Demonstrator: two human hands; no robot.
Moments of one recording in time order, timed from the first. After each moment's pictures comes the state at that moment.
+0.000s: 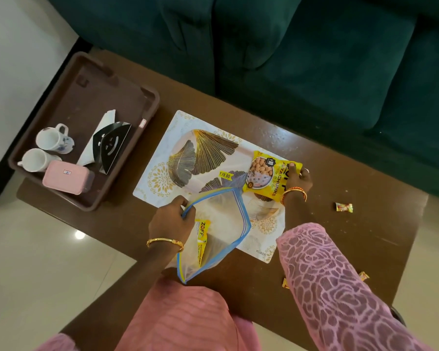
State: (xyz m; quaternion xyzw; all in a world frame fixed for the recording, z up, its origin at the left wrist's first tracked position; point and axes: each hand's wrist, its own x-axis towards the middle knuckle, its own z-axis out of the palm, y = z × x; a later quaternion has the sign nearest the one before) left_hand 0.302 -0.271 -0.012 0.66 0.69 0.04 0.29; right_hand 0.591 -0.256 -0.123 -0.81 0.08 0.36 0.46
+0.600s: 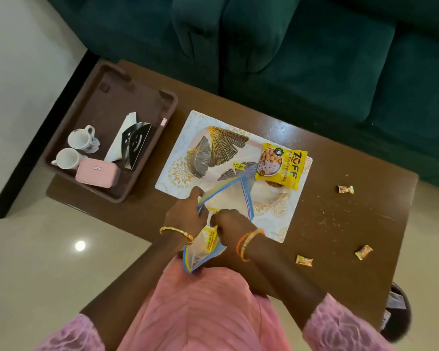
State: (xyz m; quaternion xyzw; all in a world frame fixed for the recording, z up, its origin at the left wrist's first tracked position) left_hand 0.256 -0.282 0.030 0.74 0.58 -0.01 0.34; right_hand 0.388 -0.331 0.036 -0.63 -0.64 0.44 0.01
